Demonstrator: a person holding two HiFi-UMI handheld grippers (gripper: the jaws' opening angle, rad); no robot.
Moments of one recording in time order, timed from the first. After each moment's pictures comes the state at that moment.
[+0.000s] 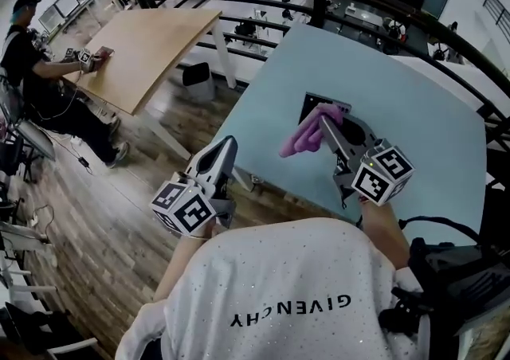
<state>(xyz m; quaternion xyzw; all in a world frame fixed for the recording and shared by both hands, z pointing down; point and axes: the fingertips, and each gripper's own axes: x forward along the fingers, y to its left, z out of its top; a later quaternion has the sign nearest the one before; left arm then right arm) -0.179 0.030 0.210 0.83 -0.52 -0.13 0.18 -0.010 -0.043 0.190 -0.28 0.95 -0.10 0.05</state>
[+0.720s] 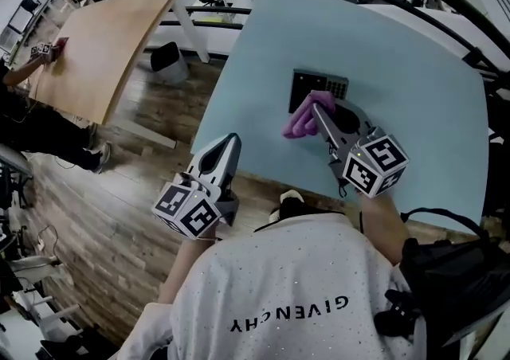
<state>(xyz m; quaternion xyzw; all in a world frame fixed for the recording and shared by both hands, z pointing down) -0.164 -0.023 0.271 0.86 -0.46 -0.08 0.22 -0.014 -0.091 0.261 -0.37 0.92 -0.12 -0.03</state>
